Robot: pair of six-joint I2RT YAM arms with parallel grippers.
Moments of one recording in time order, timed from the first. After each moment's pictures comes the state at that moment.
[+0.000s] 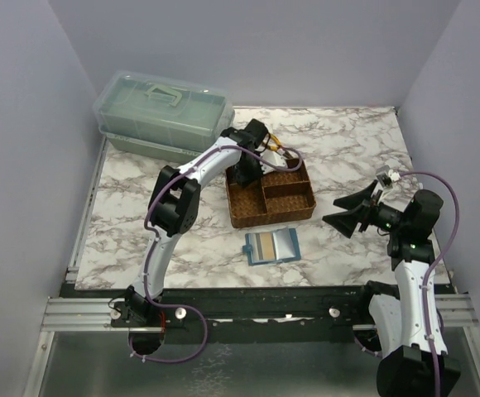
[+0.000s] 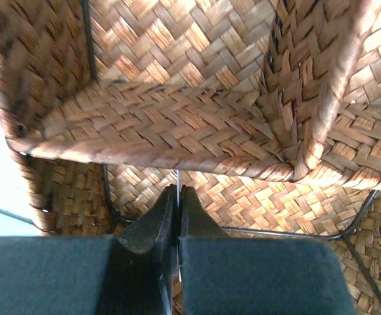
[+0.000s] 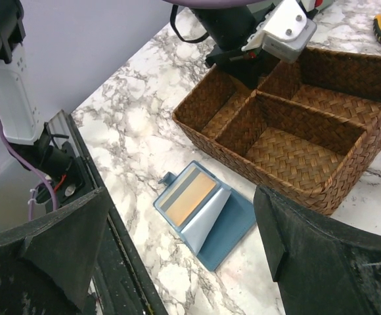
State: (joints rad) left arm -0.60 2.28 1.99 -1.01 0.20 0.73; right arm -0.27 0.69 0.49 -0.03 -1.27 0.22
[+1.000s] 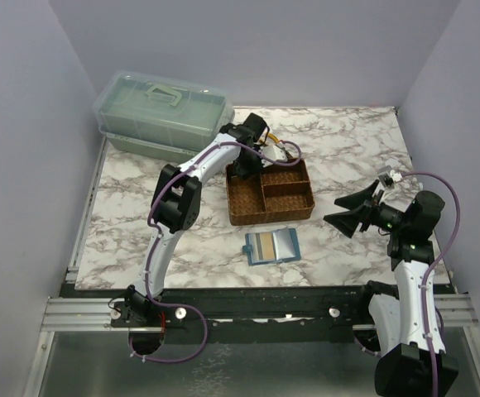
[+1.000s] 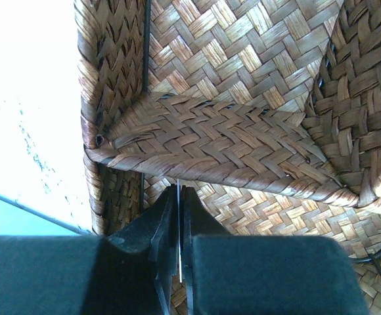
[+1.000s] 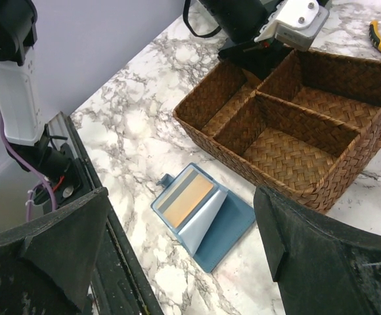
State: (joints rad) left arm -0.57 2.34 2.10 -0.98 0.18 0.77; right arm -0.30 0.69 0.47 0.02 -1.29 0.24
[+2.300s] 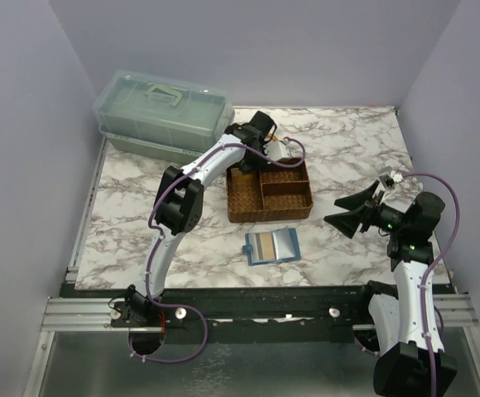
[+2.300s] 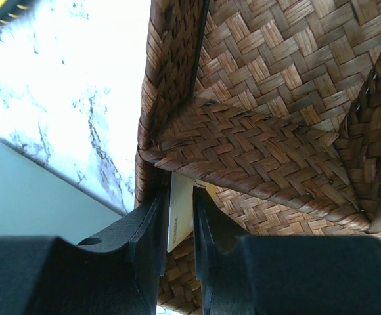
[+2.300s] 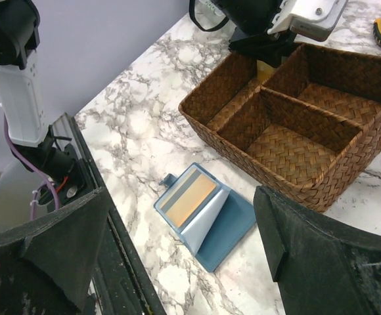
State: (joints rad) left arm -0.60 2.34 2.13 -0.93 0.04 0.77; right arm -0.31 0.69 0.46 0.05 -1.31 0.27
